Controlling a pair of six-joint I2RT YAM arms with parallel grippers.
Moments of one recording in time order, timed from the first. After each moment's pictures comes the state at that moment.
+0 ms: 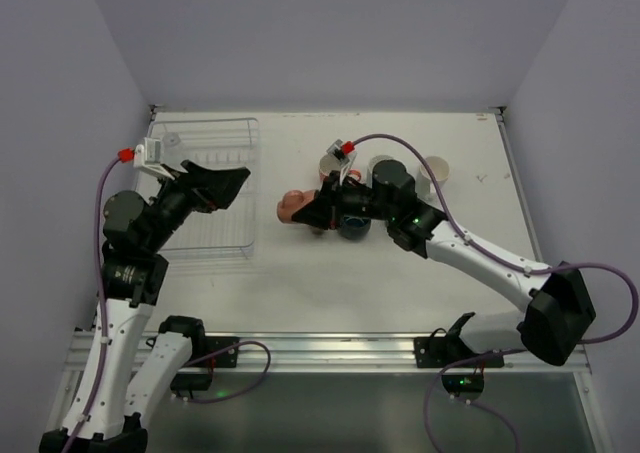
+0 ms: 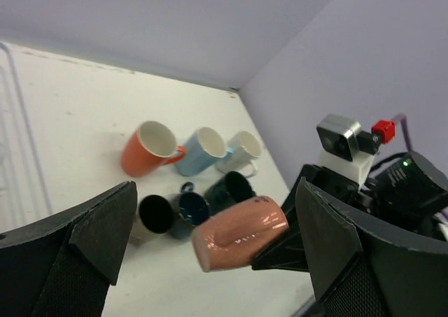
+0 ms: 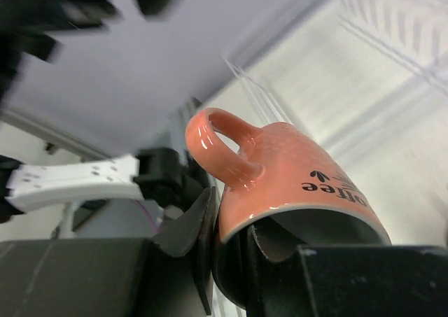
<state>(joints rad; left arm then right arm) -0.12 0.66 0.84 -0.10 0.45 -0.79 0.77 1.35 1.01 0.27 -0.61 0.58</state>
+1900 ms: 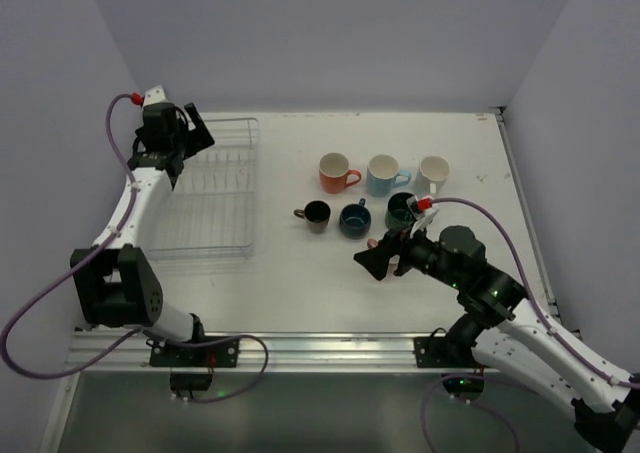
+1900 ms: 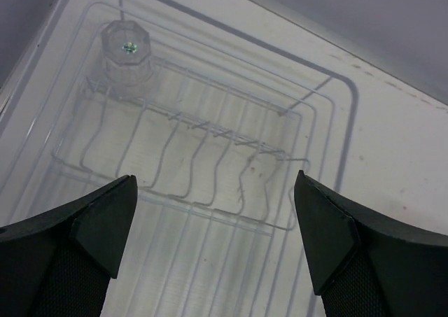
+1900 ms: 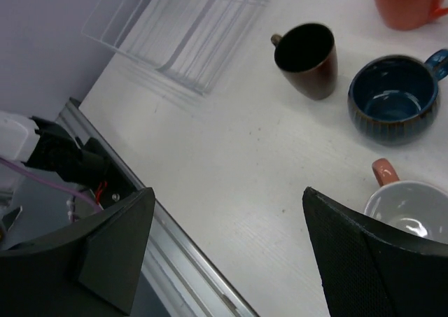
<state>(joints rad) 0.02 1.42 1.23 -0.29 -0.15 -0.40 0.75 0.60 0.64 -0.31 -0.11 0.50</state>
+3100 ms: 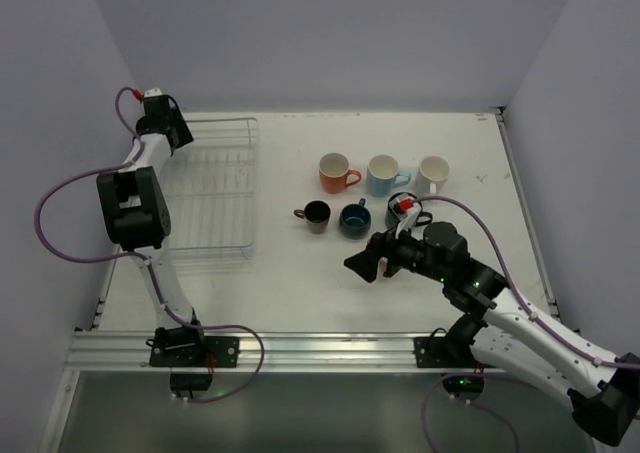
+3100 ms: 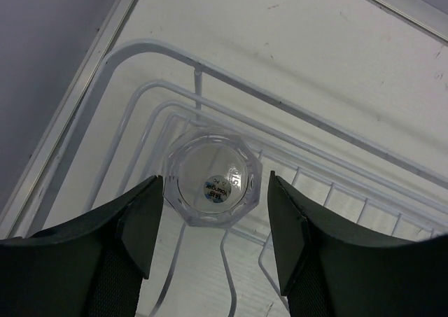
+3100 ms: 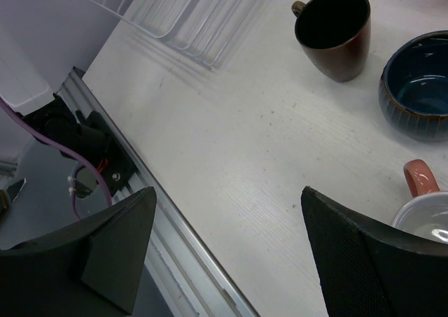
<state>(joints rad) 0.19 2.12 1.65 -0.22 -0.19 -0.25 0.75 0.71 0.55 -0.17 -0.23 0.49</state>
